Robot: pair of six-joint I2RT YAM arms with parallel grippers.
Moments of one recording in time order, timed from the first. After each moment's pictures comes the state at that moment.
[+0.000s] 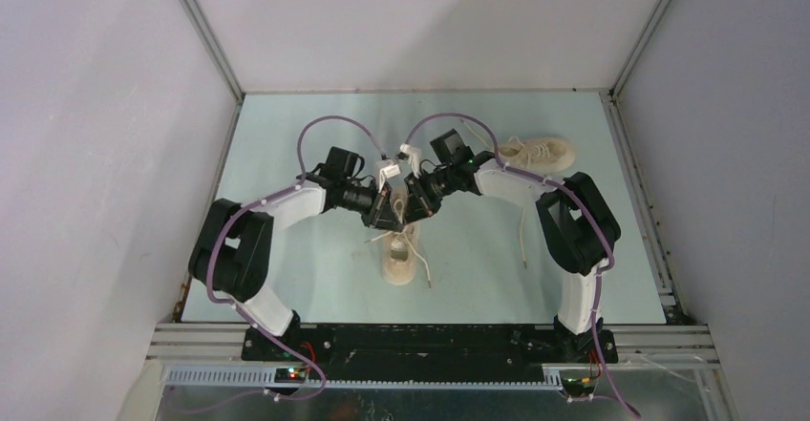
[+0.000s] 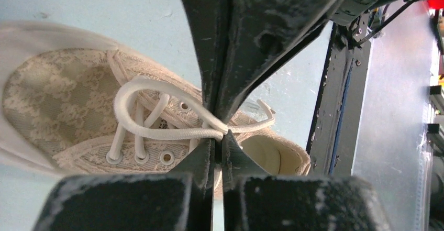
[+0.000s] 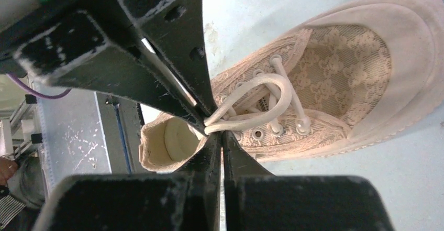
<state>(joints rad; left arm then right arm) -0.37 1.64 0.94 -0.32 0.95 0.23 0.63 1.92 1.32 -0.34 -0.85 -0.01</state>
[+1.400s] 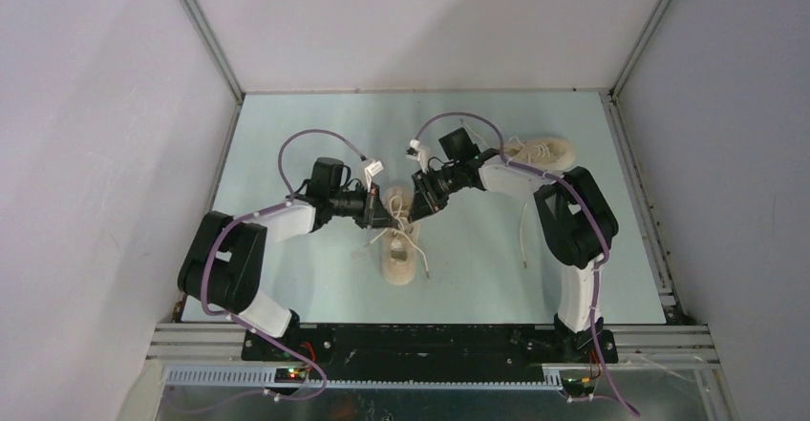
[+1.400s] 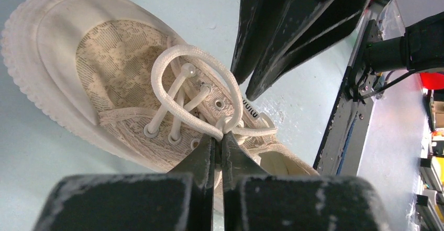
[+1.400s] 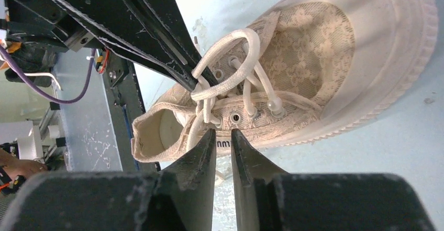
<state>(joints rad) -0.32 1.55 0.72 0.06 0.86 -0.12 0.56 1.96 1.32 -0.34 -0.92 0.03</state>
